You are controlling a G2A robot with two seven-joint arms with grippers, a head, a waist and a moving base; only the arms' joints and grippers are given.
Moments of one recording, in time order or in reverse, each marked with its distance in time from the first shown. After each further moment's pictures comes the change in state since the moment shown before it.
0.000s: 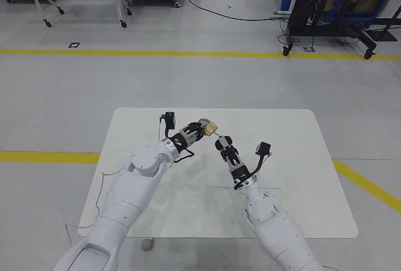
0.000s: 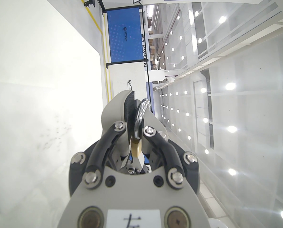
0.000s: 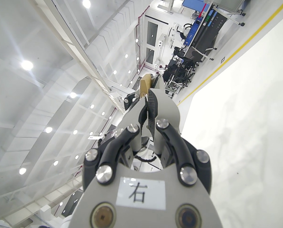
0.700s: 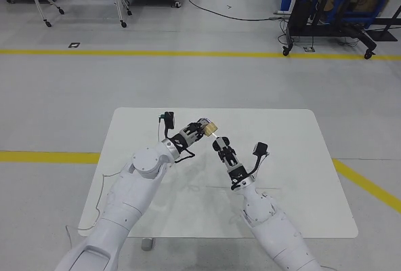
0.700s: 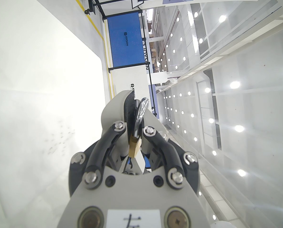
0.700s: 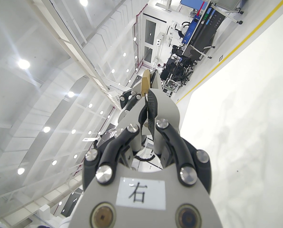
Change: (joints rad) left arm 0.017 0.000 0.000 -0.025 0.042 -0.015 0.031; right arm 0.003 -0.012 -0.006 0.006 -0.013 0.017 0.010
